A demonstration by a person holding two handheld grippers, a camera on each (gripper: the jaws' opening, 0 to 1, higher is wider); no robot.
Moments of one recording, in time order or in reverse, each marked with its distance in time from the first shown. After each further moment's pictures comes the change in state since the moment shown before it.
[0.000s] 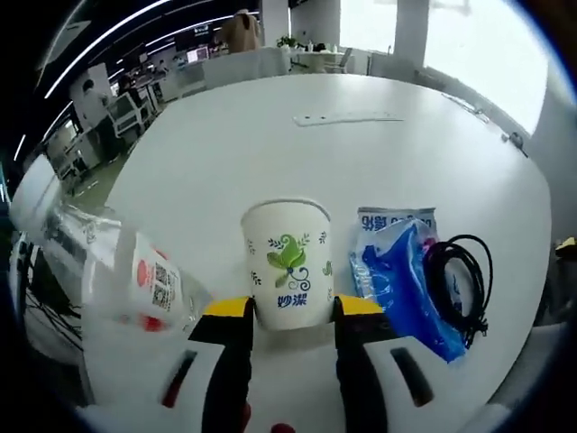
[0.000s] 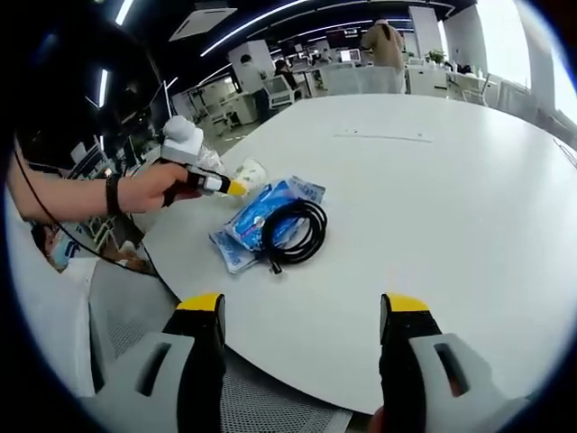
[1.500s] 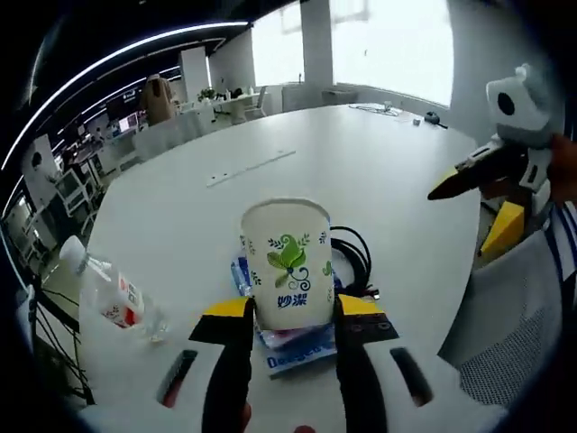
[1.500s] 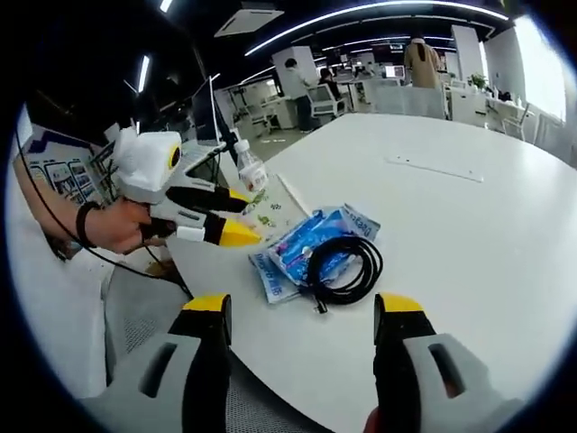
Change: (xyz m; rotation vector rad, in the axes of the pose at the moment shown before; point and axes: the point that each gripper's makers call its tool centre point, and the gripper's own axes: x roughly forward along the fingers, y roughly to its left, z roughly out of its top) left arm -0.097 -0.107 -0.002 0.271 -0.225 -0.278; right arm 0.024 0.058 0.041 -0.143 -0.043 0.151
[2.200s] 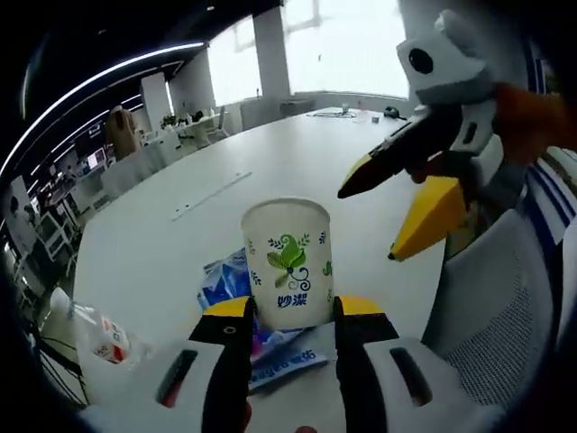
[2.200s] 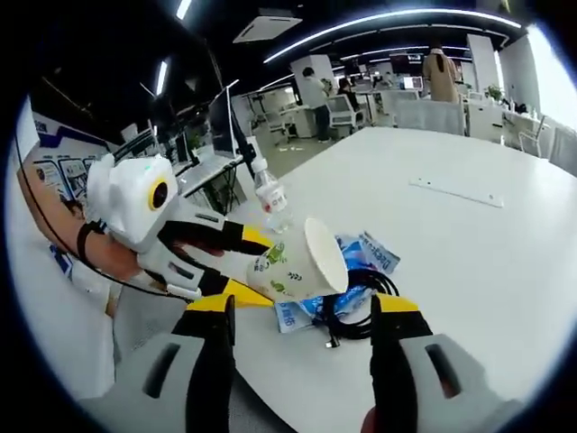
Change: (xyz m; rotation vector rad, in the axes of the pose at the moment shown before) left arm -0.006 -0.047 0.012 0.172 -0.037 -0.118; right arm 0.017 0.013 0.038 -0.042 -0.044 0.080
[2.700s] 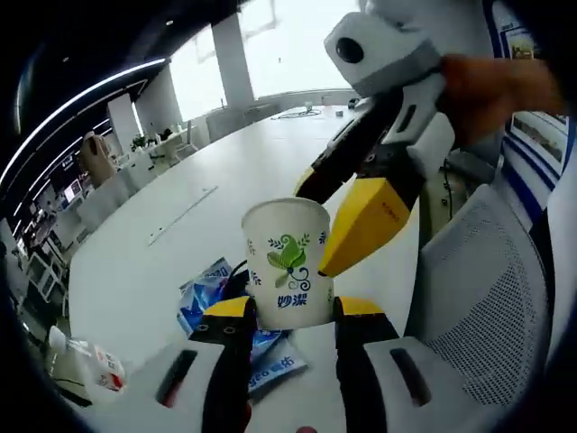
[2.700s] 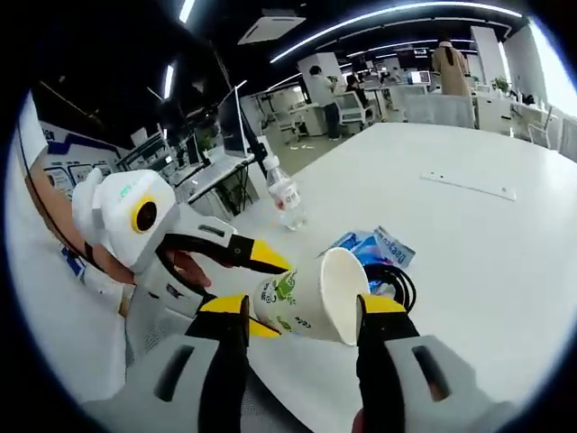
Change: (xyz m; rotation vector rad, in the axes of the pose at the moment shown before) left arm 0.001 -0.039 0.009 0.172 -0.013 -0.104; right arm 0.000 0.012 -0.012 0.035 0.024 0.079
